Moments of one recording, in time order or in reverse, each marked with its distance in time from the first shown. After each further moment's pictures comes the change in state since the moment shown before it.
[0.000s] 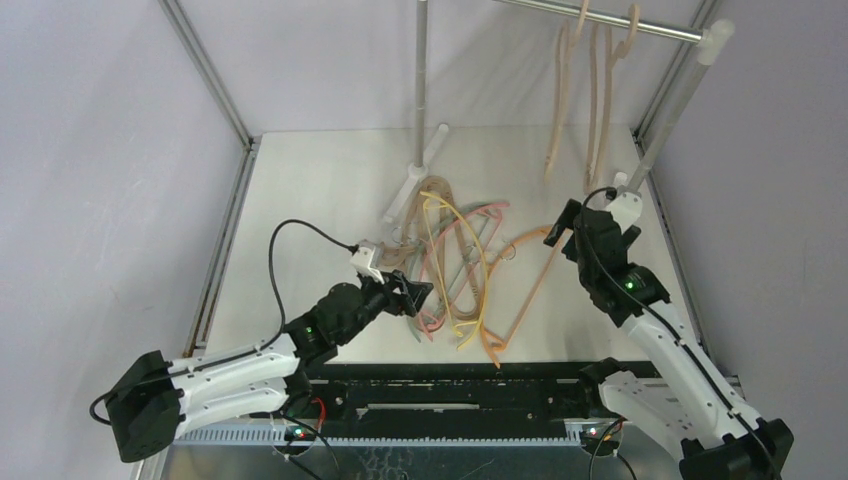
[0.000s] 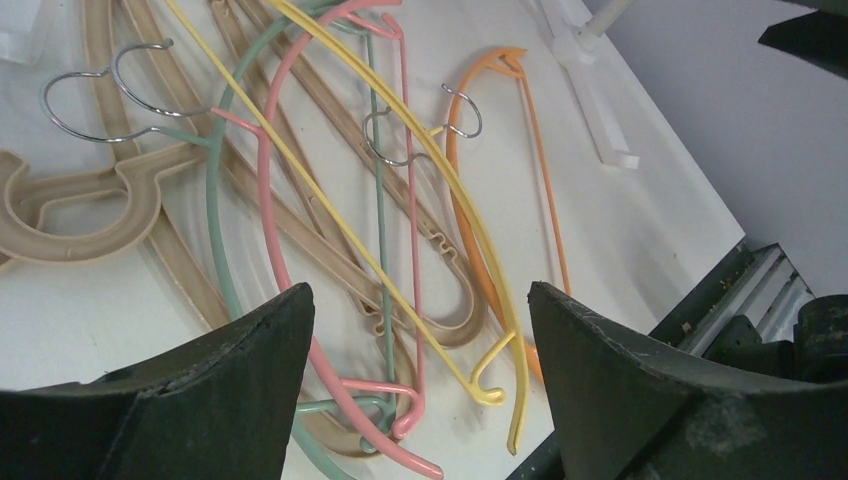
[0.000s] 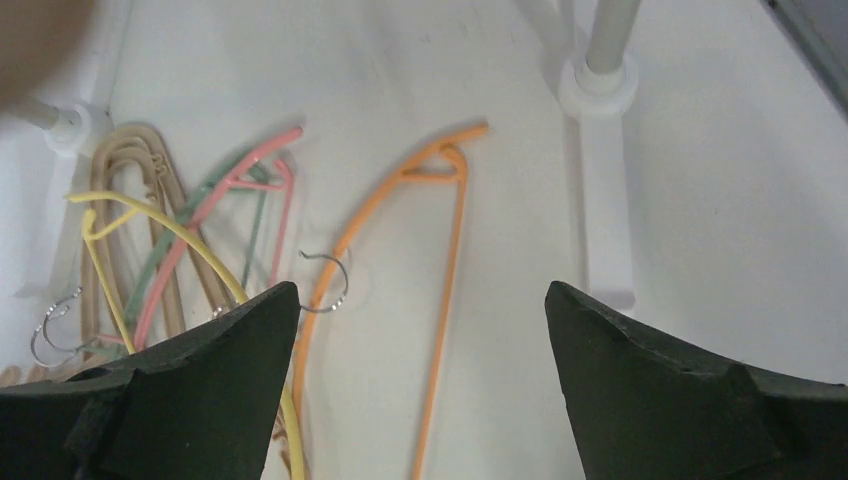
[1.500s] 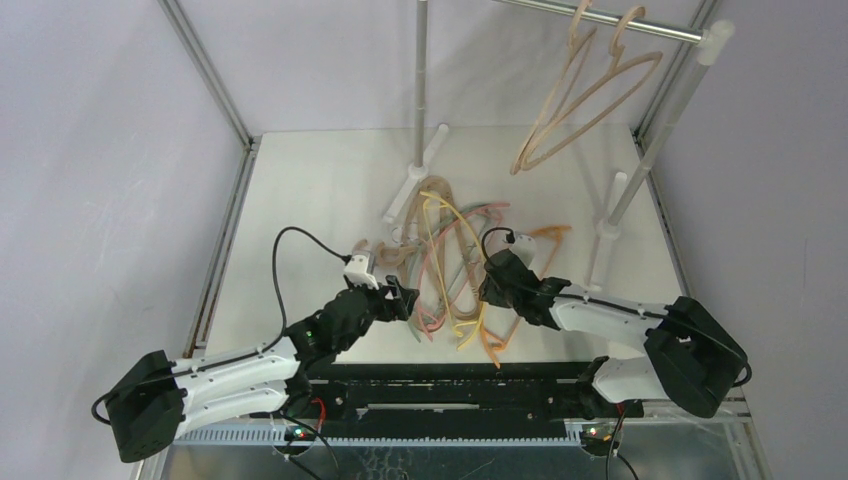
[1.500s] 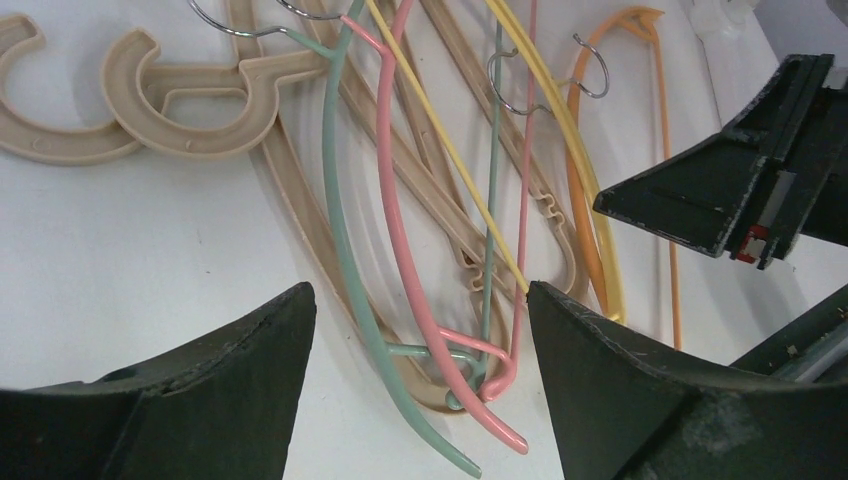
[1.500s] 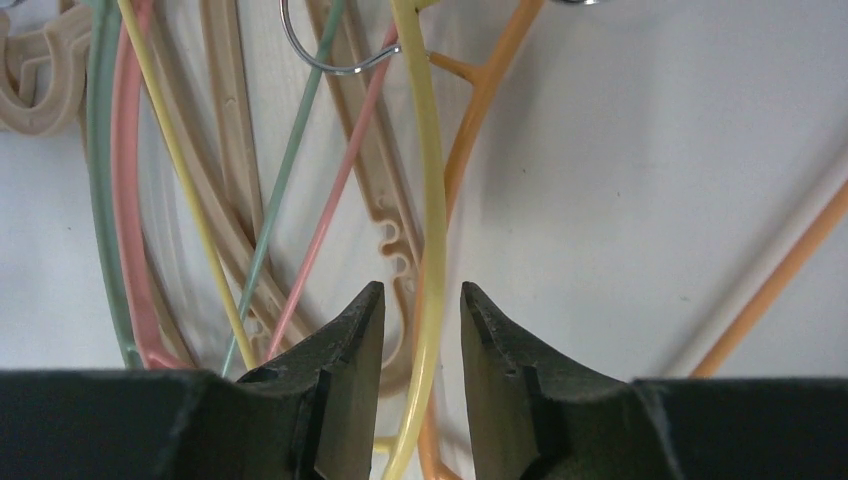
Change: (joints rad) left arm 0.000 0.005 -0.054 -0.119 -0.133 -0.079; right arm 0.404 0.416 -0.268 0.369 -0.211 0.323
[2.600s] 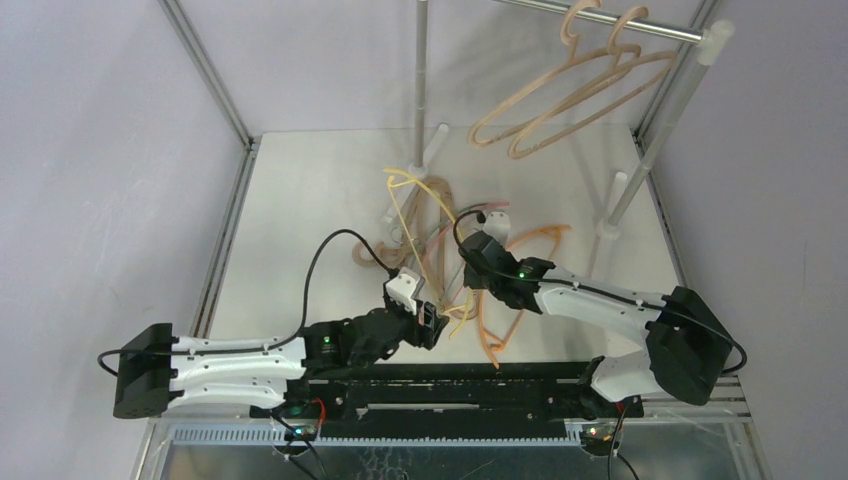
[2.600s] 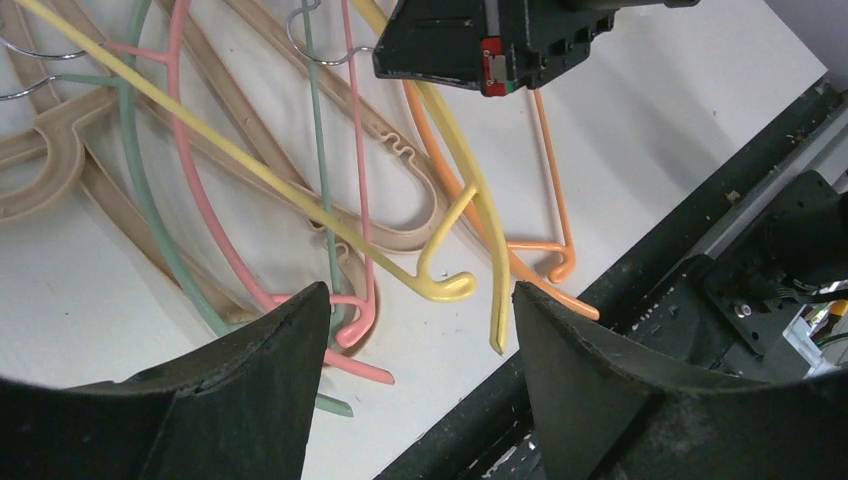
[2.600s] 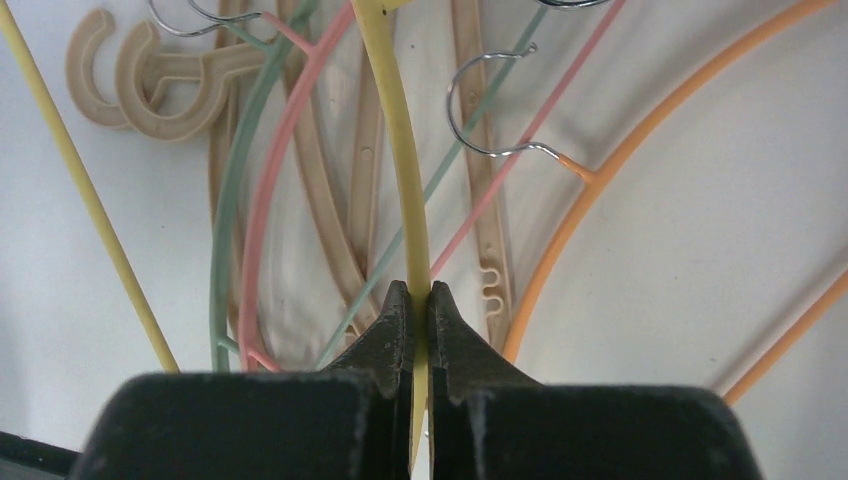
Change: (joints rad) left arm -0.357 0.085 0.218 -0.169 -0.119 0.140; right arm 0.097 0.075 0.256 -0.129 0.087 -0.143
